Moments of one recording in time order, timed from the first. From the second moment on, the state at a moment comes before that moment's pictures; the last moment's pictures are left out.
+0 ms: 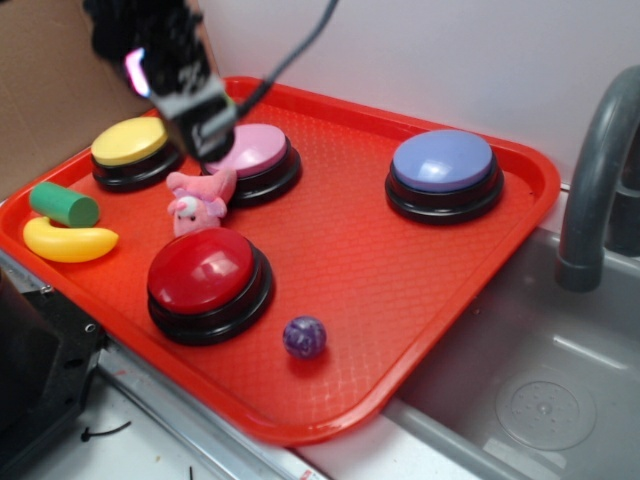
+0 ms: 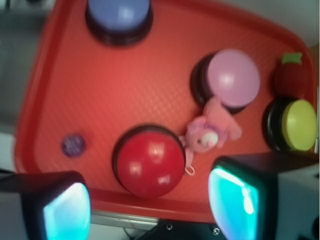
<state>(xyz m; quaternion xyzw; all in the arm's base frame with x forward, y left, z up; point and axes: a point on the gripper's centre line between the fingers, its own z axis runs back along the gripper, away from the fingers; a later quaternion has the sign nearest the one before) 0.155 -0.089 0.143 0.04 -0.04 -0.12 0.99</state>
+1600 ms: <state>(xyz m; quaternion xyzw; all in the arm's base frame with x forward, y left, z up) 0.143 -0.053 0.067 0.00 -0.02 -0.11 0.99</state>
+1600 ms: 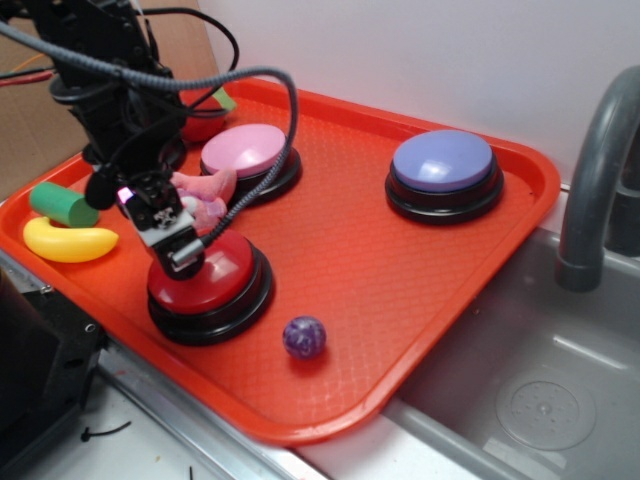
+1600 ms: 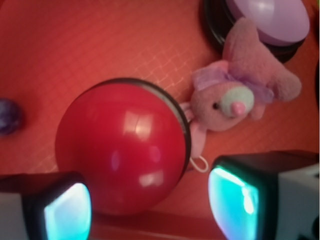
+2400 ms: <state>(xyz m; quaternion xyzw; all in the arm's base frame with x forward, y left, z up) 0.153 -0.060 0.055 0.01 0.02 -0.12 0.99</state>
